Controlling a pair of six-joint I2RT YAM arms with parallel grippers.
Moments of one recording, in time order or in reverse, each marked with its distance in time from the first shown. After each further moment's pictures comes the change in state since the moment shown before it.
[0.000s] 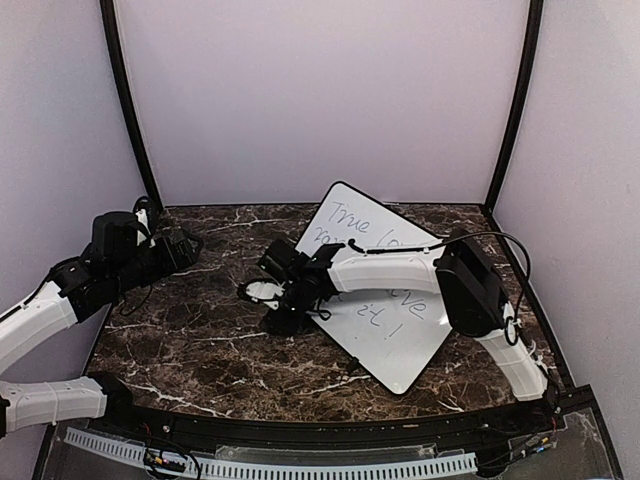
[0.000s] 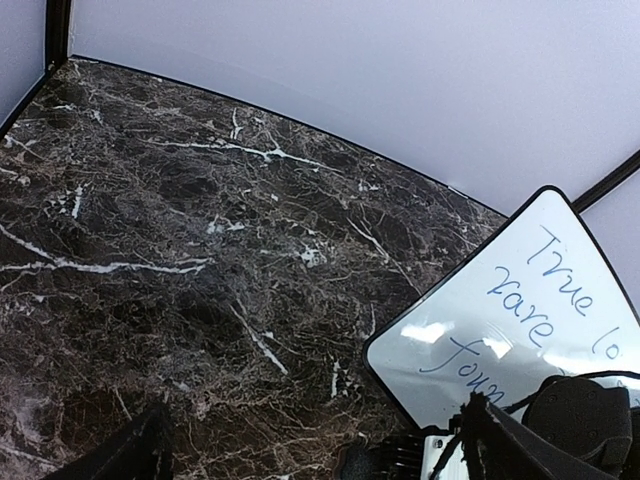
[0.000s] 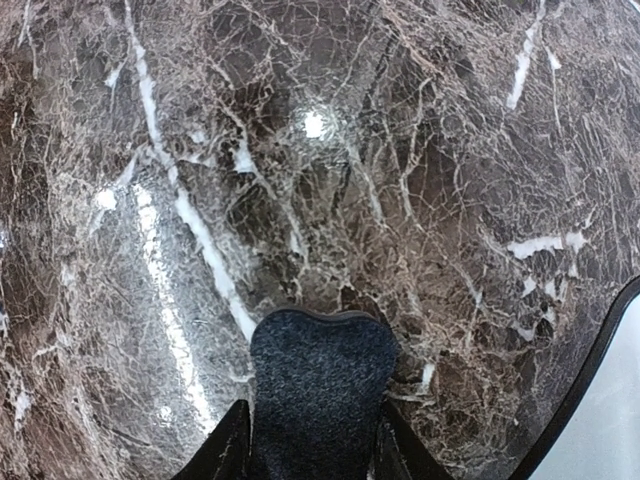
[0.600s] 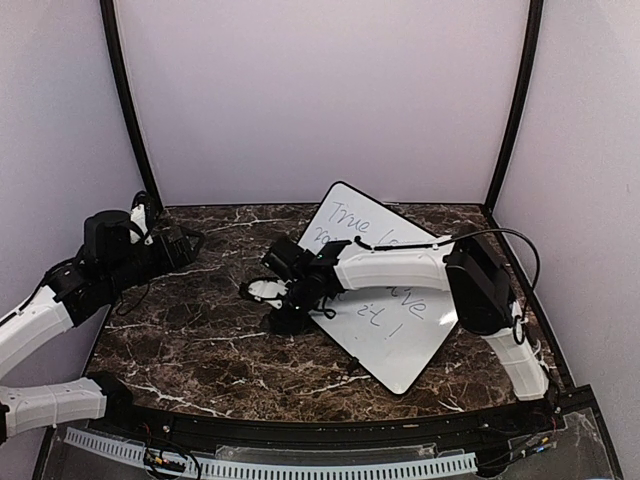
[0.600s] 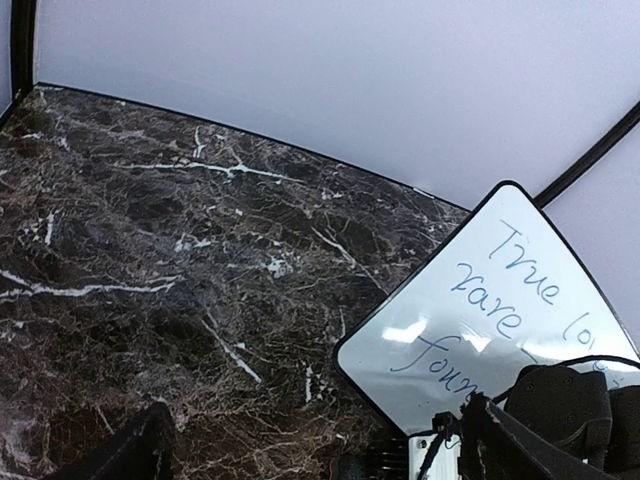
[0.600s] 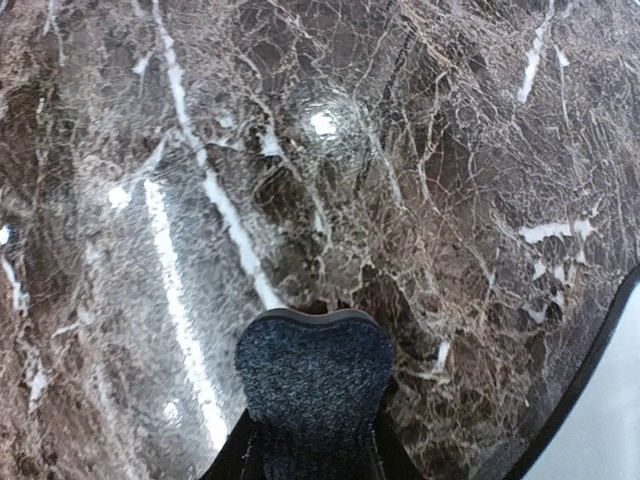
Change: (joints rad) left arm 0.000 -0.031 -0.004 0.034 0.056 0.038; right arm 0.000 -0.029 -0.036 0.003 -0.026 -0.006
